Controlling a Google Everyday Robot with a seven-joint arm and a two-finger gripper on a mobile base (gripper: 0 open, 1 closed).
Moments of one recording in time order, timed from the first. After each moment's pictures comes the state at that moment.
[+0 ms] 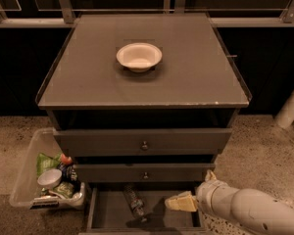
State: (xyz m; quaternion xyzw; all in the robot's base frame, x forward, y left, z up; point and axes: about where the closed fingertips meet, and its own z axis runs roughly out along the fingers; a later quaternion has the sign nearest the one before) arm 0.432 -0.152 0.565 -0.25 0.89 0.13 0.36
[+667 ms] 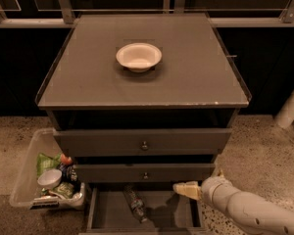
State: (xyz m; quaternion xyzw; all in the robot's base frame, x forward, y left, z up) arm 0.484 -0.202 0.518 -0.14 0.90 0.08 0.41
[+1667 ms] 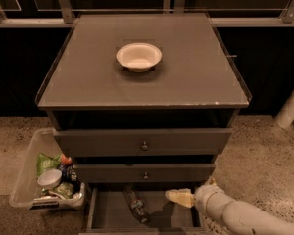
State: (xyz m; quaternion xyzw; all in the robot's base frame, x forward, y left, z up) arm 0.471 -0.178 0.497 -0.12 0.89 0.13 0.41
